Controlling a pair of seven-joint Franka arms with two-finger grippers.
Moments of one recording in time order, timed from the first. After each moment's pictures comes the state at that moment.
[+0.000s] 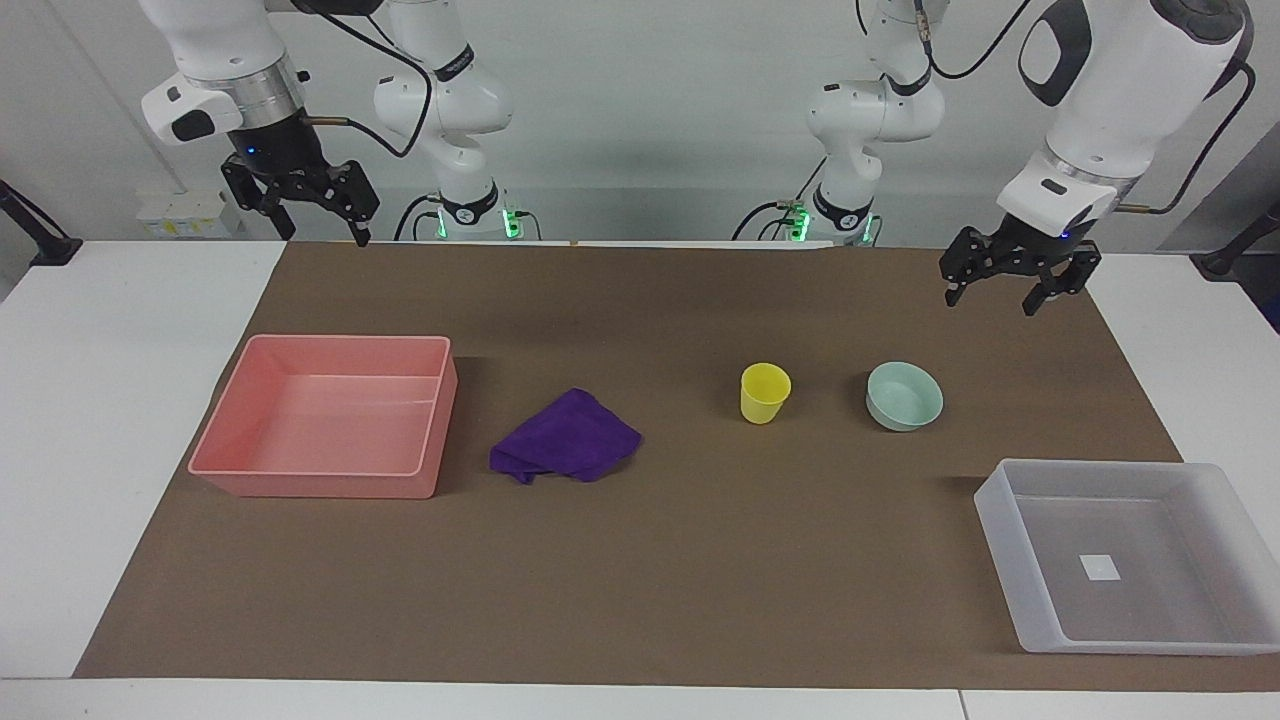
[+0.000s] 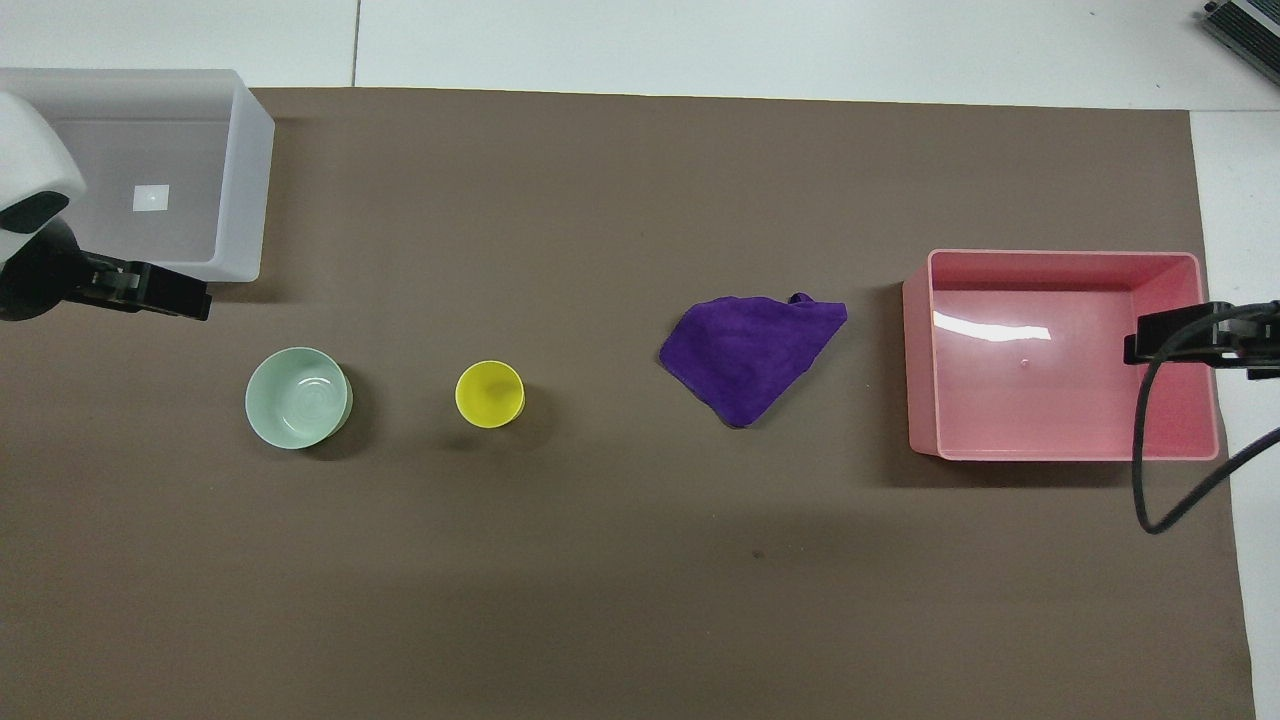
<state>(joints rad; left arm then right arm) -0.05 0.00 -0.05 -1.61 -0.02 1.67 0.09 0.02 -0.11 -0.04 -1.63 0.00 1.56 0.12</state>
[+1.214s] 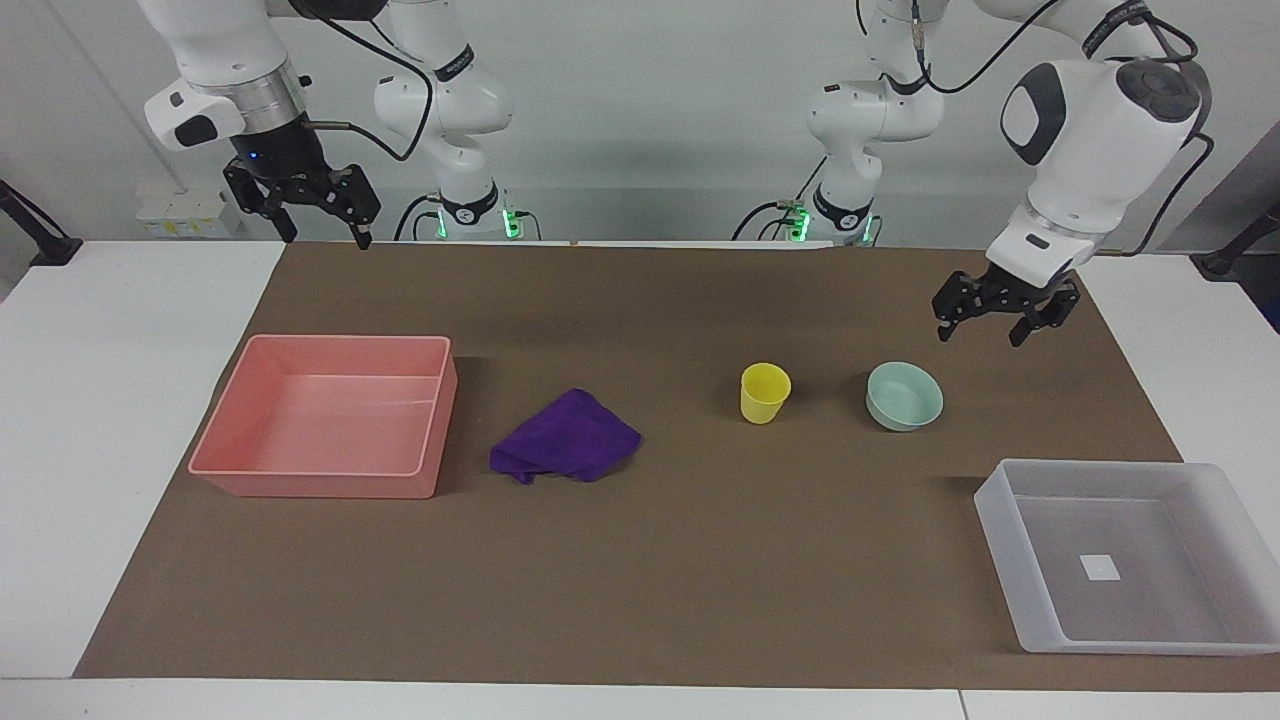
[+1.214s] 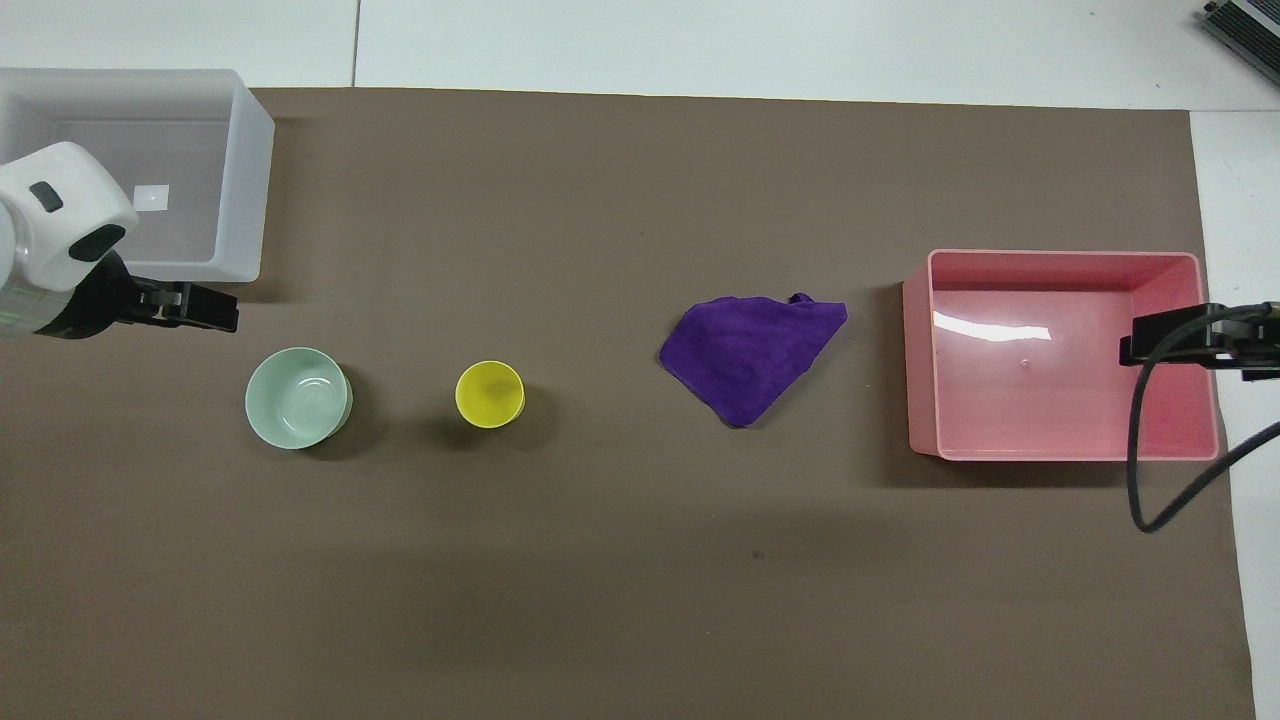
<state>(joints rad) -0.03 -0.01 -0.05 -1.87 -0.02 1.91 0.06 0.02 -0.11 -0.04 -1.64 0.00 1.57 0.12</state>
